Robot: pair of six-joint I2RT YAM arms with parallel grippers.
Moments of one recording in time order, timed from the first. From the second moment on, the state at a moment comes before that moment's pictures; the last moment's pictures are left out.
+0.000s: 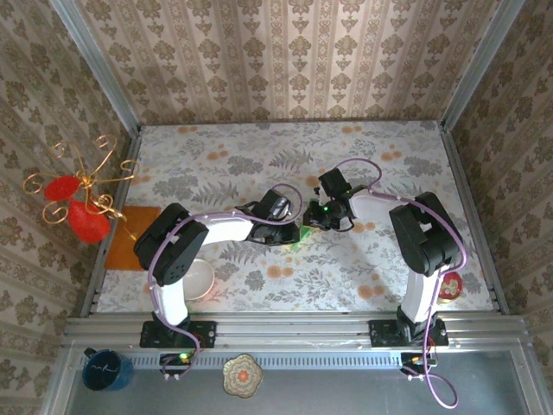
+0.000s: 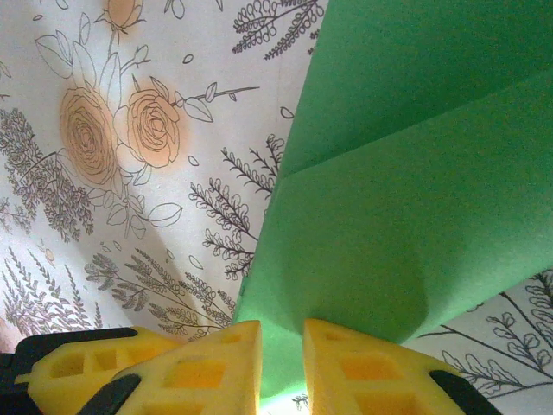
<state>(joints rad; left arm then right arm) -0.80 1.85 0.99 -0.14 0.31 -0.74 0.43 1.85 1.07 -0.35 -0.39 0.61</state>
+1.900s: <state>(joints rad) -0.82 1.89 1.04 -0.13 0.35 -0.70 0.40 1.89 1.06 -0.32 -0.45 0.58</state>
